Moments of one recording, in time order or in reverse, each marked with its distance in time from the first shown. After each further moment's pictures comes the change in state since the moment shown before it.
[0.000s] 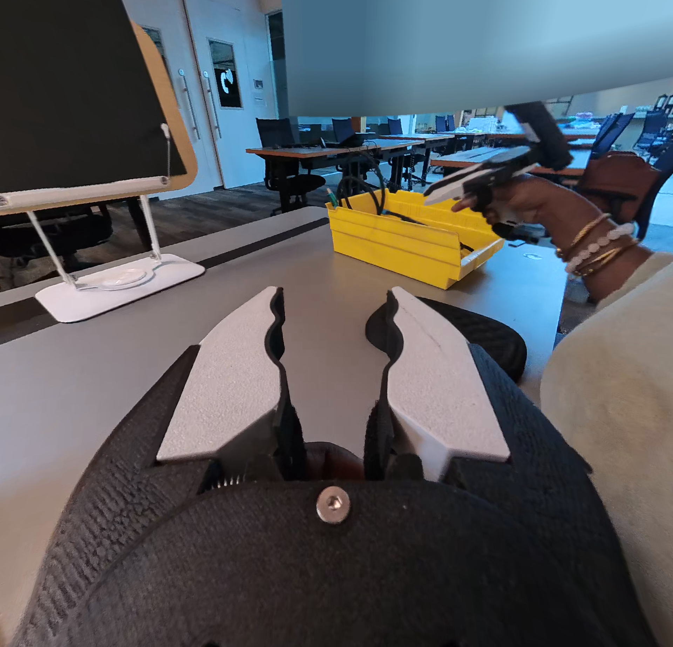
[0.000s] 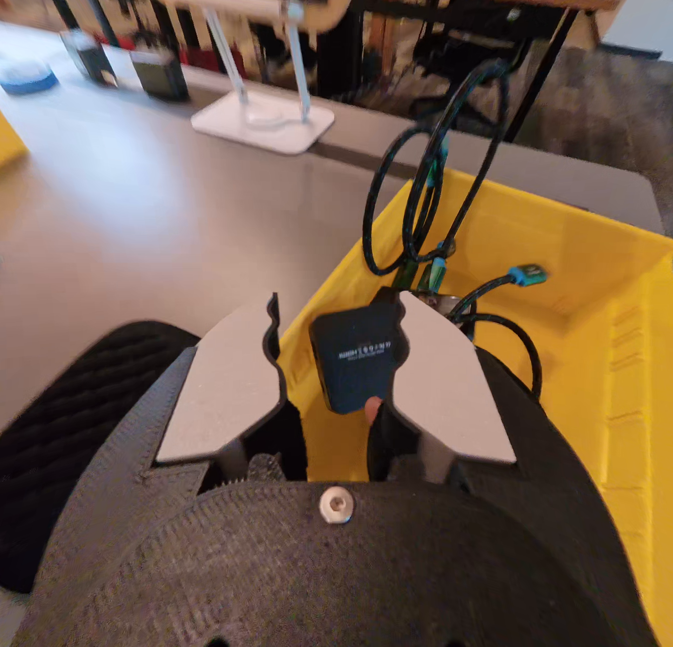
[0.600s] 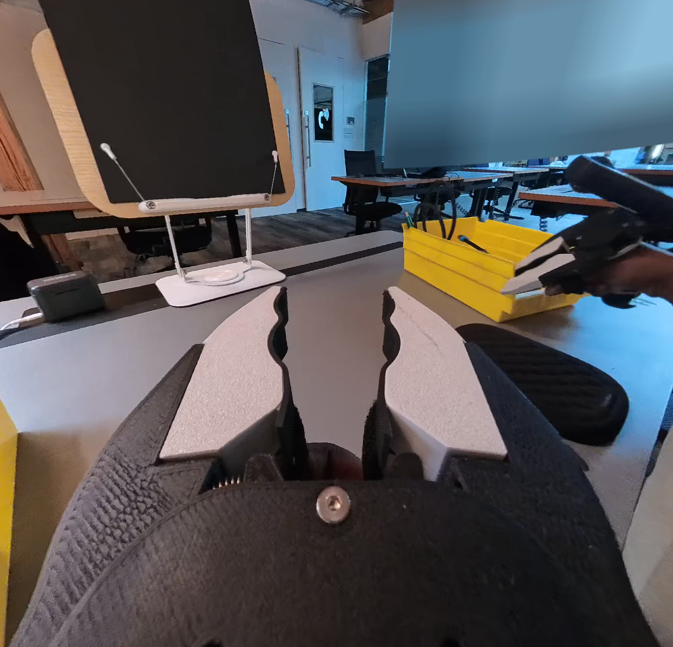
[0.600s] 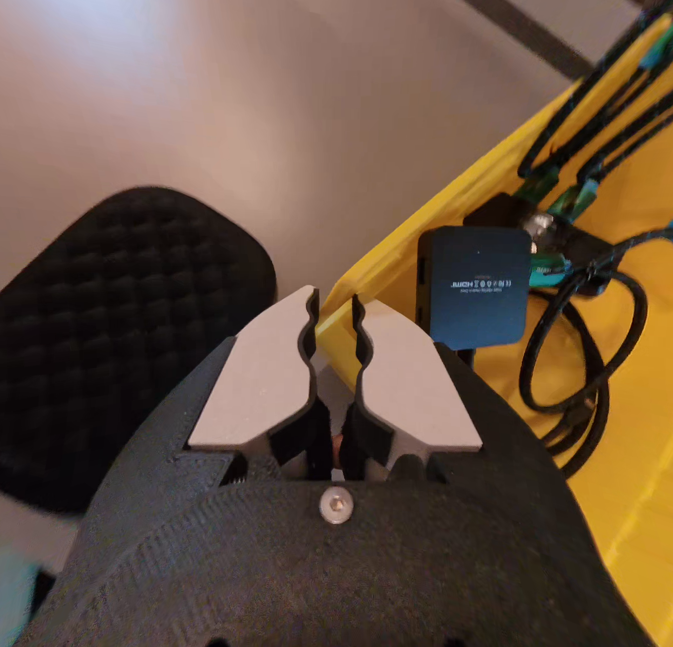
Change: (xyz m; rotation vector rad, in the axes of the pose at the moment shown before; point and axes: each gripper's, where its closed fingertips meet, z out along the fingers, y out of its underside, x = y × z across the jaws) left arm -0.046 -0.005 -0.018 0.082 -0.250 0.000; right arm -0.067 0.072 0.021 -0.365 -0.020 -0.216
